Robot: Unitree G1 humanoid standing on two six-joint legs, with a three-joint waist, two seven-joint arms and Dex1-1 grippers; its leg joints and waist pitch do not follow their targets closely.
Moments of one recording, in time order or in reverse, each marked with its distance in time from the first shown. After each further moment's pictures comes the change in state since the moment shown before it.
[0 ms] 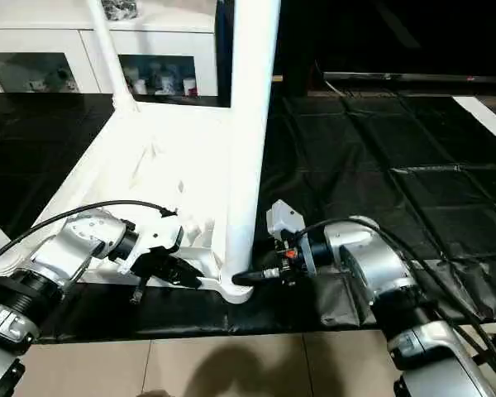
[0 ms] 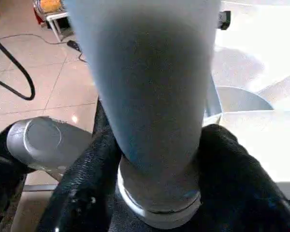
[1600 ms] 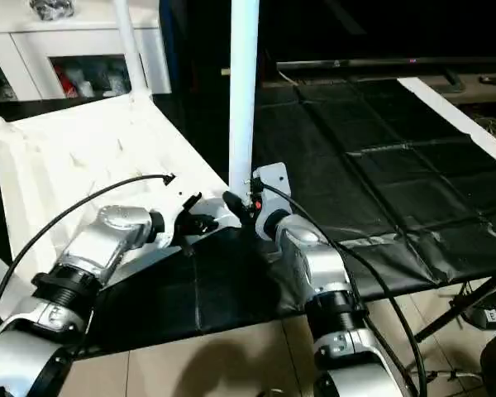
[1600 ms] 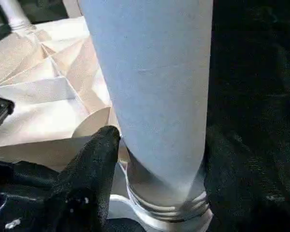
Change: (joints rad) left arm -0.040 -0.223 0.198 0.017 0.018 0.380 0.598; right arm 0.019 0.432 -0.297 -0.014 -0.104 0.161 -0.953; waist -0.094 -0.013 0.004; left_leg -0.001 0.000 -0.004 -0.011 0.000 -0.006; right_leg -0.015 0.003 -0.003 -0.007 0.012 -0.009
